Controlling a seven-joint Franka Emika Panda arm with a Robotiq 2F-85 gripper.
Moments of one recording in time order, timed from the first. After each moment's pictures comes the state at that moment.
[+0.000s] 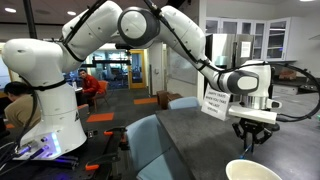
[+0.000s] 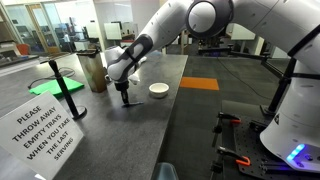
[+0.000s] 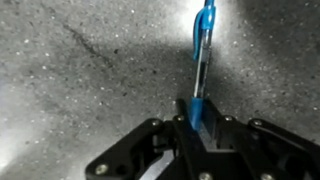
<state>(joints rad) -0.15 1.07 0.05 -1.20 -0.13 2.25 -0.70</state>
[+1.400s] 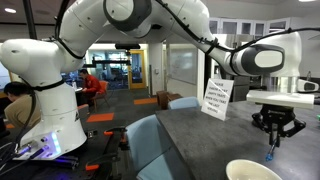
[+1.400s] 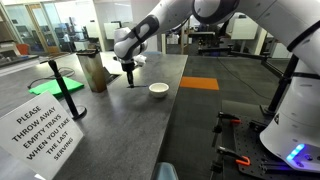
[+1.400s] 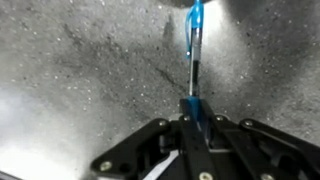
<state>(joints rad) -0.27 0.95 0.05 -1.21 -0.12 2.19 -0.75</state>
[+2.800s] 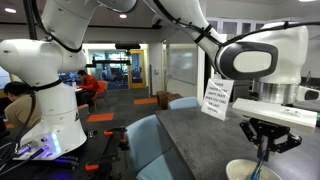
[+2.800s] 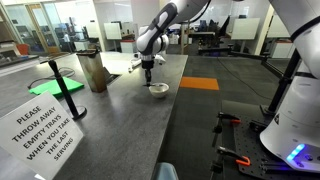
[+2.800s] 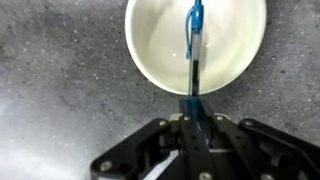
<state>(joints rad) -0.45 0.71 0.09 -1.65 0.00 2.39 -0.96</state>
